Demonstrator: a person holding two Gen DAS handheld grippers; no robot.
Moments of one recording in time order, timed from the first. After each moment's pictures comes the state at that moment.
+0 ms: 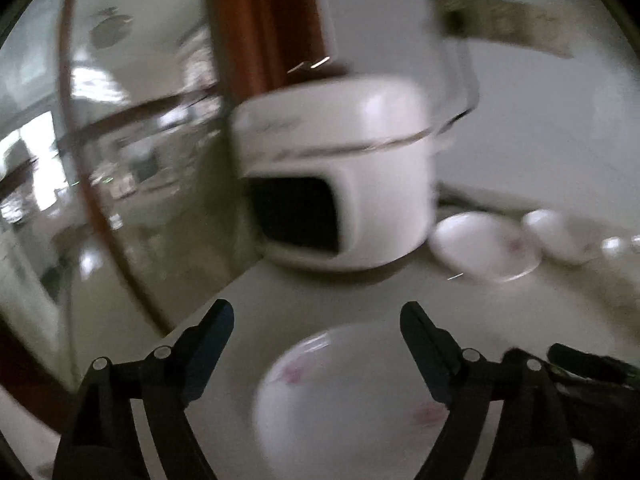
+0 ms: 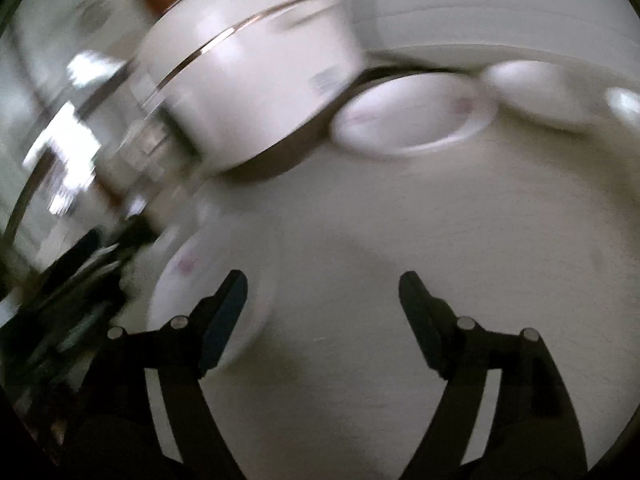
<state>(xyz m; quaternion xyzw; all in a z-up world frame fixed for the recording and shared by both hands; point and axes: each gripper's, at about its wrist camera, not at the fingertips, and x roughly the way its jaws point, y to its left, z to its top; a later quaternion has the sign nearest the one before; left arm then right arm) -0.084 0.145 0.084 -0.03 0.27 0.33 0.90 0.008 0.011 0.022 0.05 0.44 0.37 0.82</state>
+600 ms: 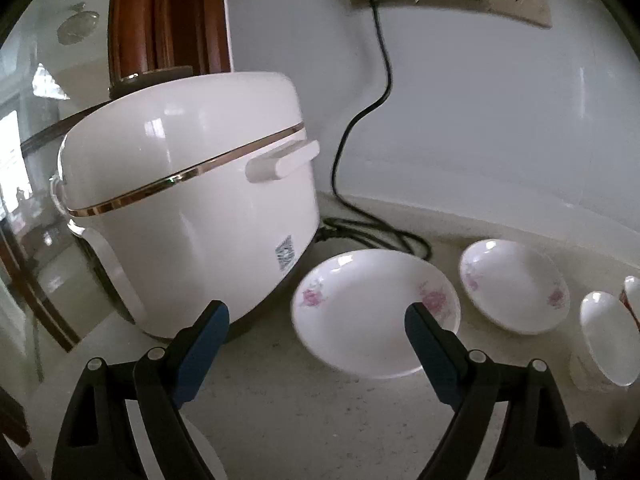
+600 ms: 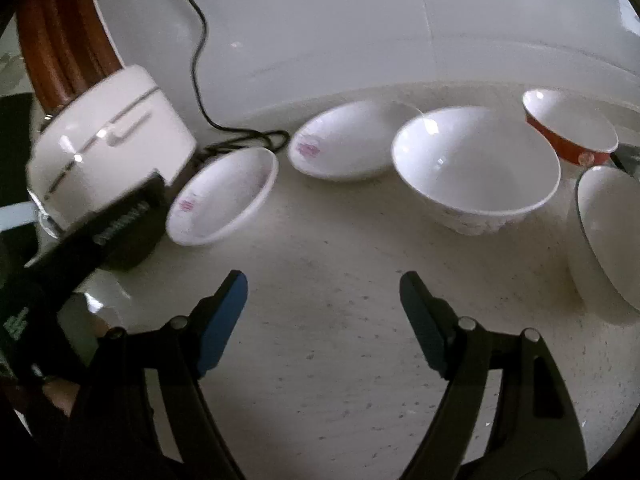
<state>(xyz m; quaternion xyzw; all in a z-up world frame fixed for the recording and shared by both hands) 0.062 0.094 0.062 -0.05 0.27 0.29 0.92 0.055 -0.075 0.031 0.07 0.41 0.20 0.89</state>
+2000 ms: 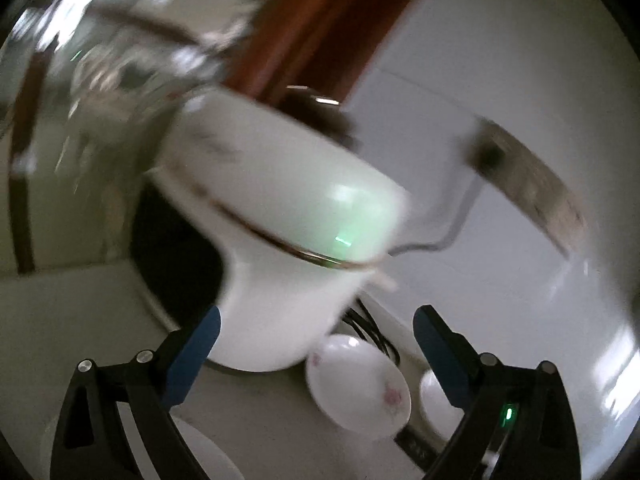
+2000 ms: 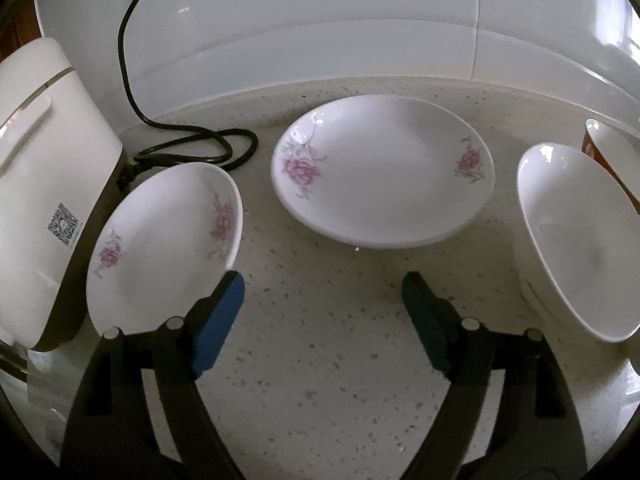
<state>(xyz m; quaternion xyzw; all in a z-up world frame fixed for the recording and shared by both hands) -0.034 0.207 0.089 -0.33 0.09 0.26 0.90 0.144 0.021 0.004 0.02 0.45 0.09 0.89</state>
